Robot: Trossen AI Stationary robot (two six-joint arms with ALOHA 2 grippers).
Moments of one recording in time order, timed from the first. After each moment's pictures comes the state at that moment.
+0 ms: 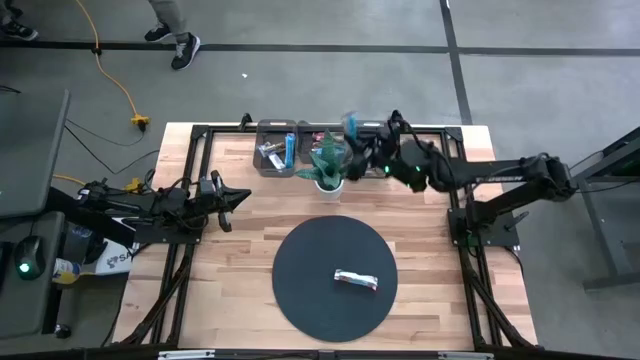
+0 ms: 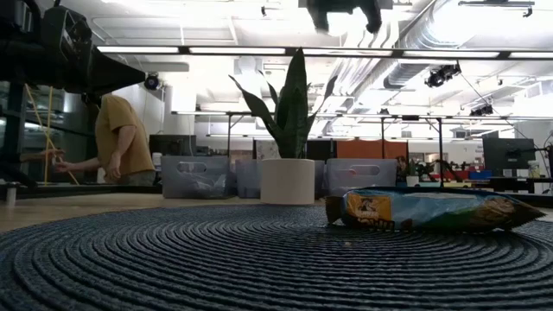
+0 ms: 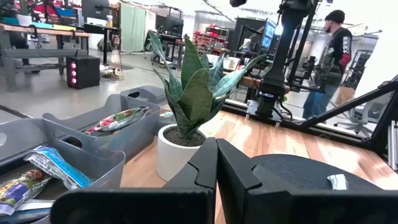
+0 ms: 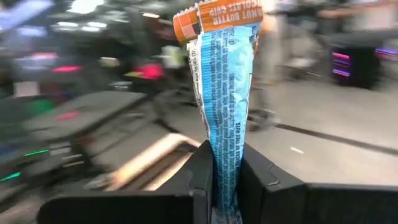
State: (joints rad) left arm -0.20 0.02 0.01 0.06 -0.53 -0.16; right arm -0.05 1.30 1.10 0.14 0.60 0.37
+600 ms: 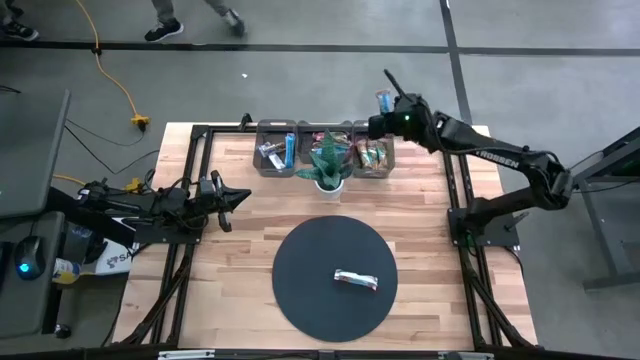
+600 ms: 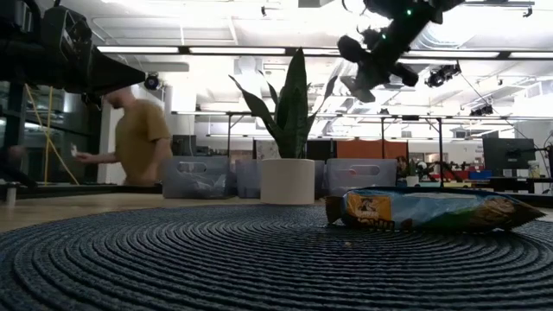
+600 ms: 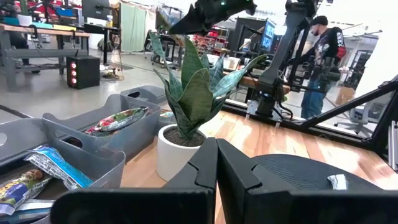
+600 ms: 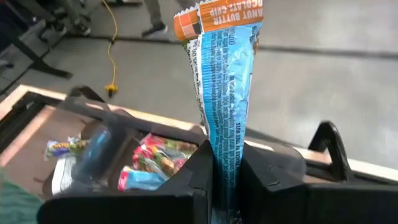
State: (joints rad) left arm -0.20 0.02 0.01 0.06 -0.53 -0.16; right arm -0.56 1.30 1.10 -0.38 0.39 0.56
